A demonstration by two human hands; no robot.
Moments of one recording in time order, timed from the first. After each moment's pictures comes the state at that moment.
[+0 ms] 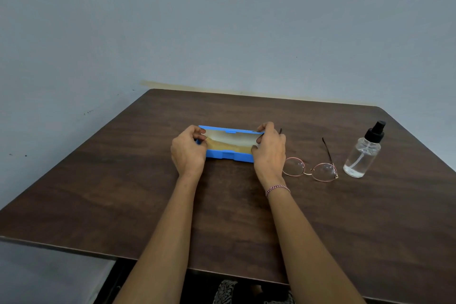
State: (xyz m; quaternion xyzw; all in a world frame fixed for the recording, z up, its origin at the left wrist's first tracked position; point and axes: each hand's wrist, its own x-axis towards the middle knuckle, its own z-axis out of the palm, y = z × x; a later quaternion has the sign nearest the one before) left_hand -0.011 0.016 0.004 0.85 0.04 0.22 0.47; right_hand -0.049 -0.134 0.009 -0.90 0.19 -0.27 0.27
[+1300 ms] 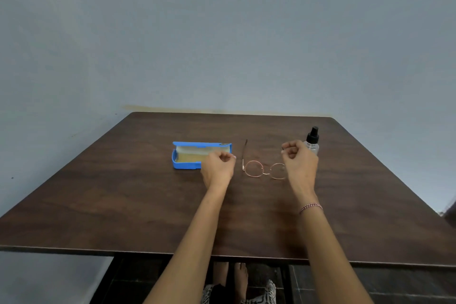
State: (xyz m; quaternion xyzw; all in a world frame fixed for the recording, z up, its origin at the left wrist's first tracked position) left_hand -0.093 -0.086 0.025 0.82 0.01 0.07 0.57; right_hand -0.153 -0.239 0.038 -0.79 0.22 -0.39 0.42
